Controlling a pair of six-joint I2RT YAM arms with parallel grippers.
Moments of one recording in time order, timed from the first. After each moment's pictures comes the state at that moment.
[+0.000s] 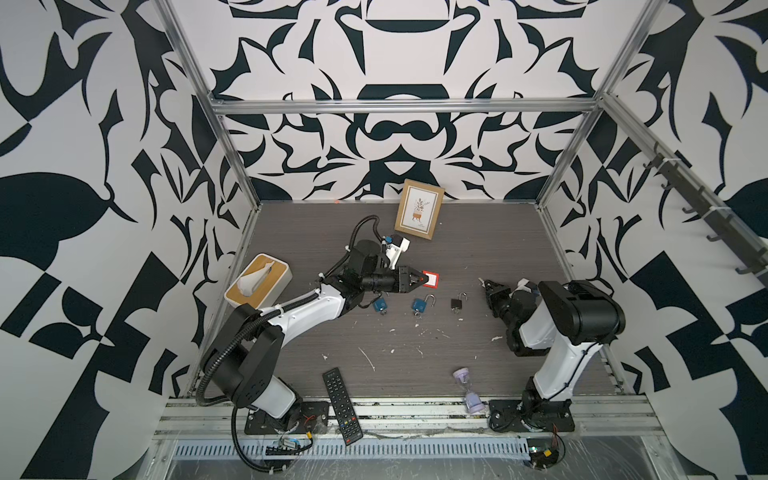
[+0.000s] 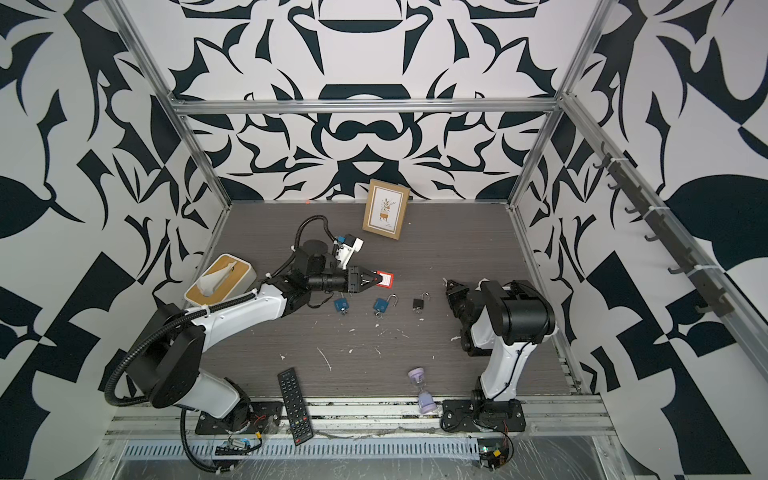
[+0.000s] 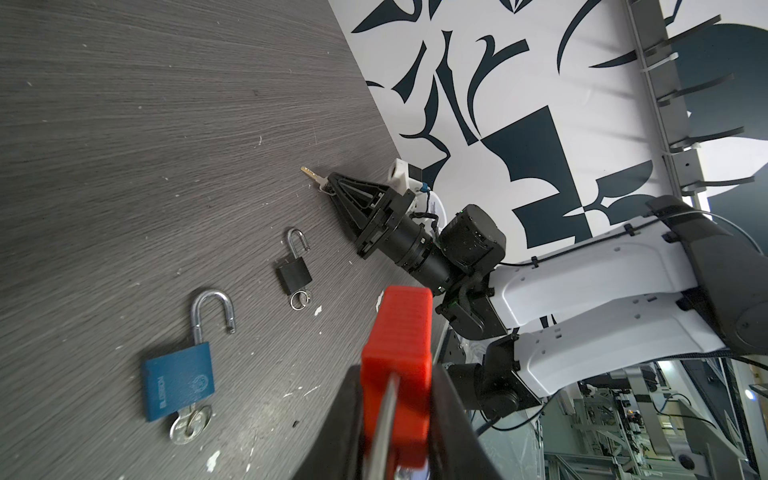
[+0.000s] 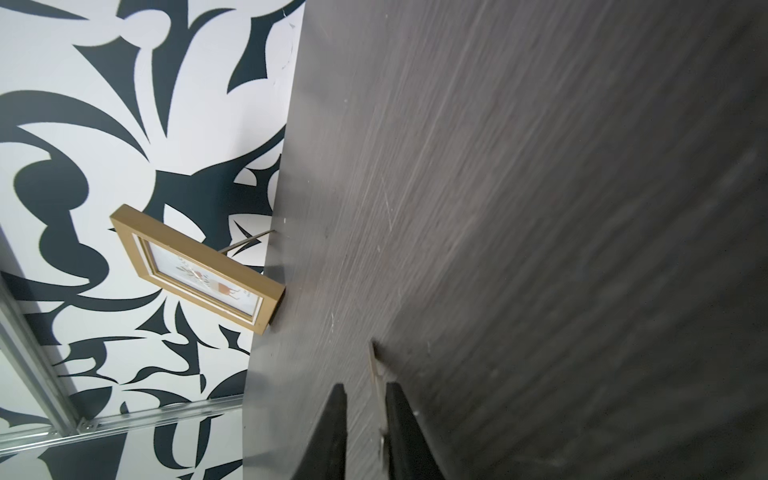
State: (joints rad) left arm -0.67 1.53 0.91 0.24 0.69 -0.73; right arm 0.02 1.88 0.22 1.32 -0.16 1.26
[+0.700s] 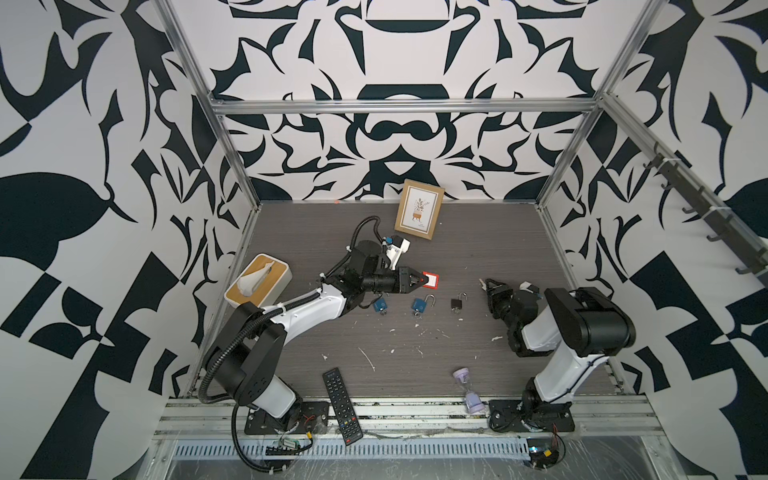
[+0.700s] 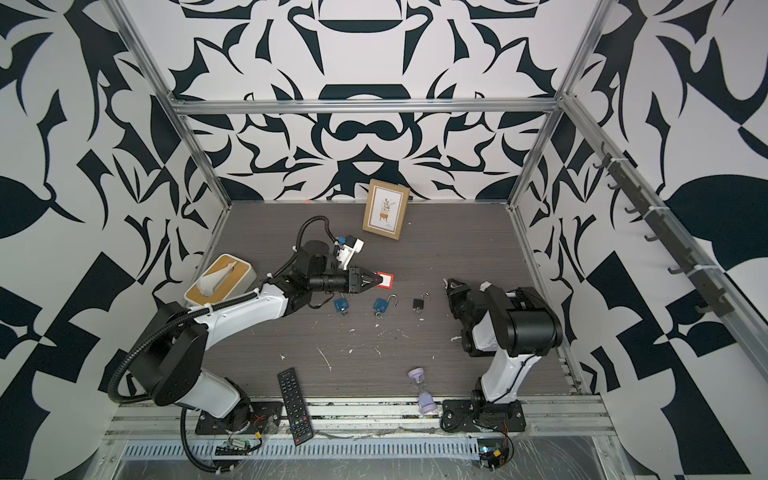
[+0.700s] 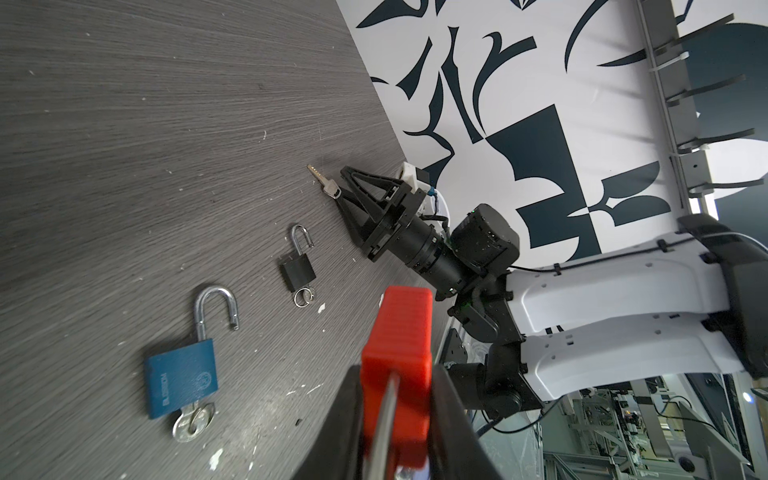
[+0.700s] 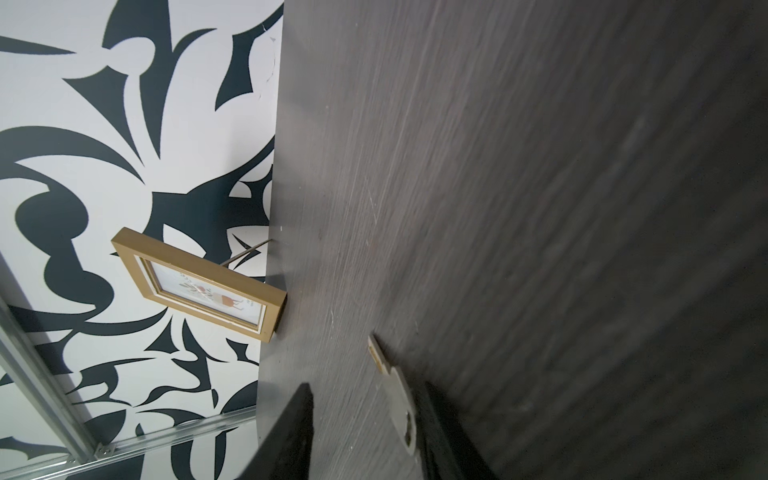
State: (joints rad) left arm -0.67 1.55 0.91 0.24 0.69 -0.73; right arm 0.02 1.71 0.21 1.09 -0.12 1.32
